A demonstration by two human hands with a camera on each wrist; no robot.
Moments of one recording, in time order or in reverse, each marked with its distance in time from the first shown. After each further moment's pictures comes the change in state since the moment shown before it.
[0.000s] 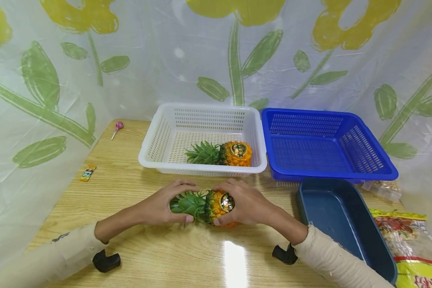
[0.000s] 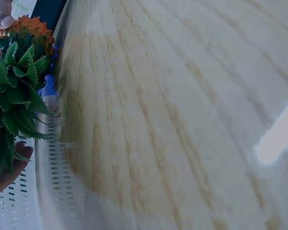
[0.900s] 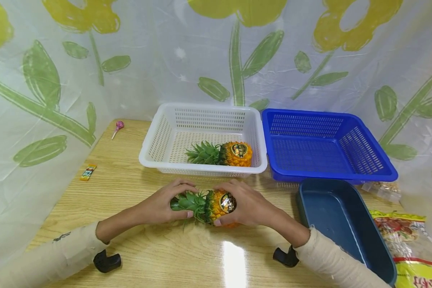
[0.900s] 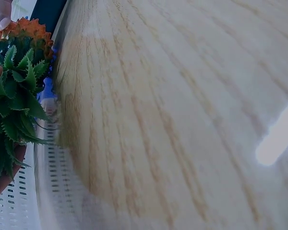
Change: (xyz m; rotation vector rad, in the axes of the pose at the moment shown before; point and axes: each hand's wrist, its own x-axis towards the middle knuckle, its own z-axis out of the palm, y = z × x) left_hand 0.002 -0.004 0.004 0.032 0.038 0.004; right_hand -0.005 0.002 0.000 0.086 0.001 0.026
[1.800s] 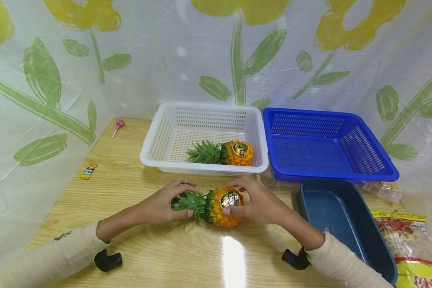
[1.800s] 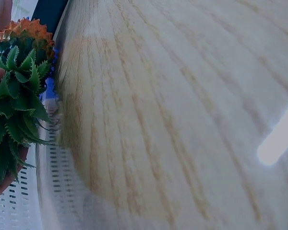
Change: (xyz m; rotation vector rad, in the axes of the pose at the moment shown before) left_hand -0.001 0.000 -0.001 -0.001 -0.017 0.007; right_hand -0.015 0.012 -0.013 0.179 0.060 0.027
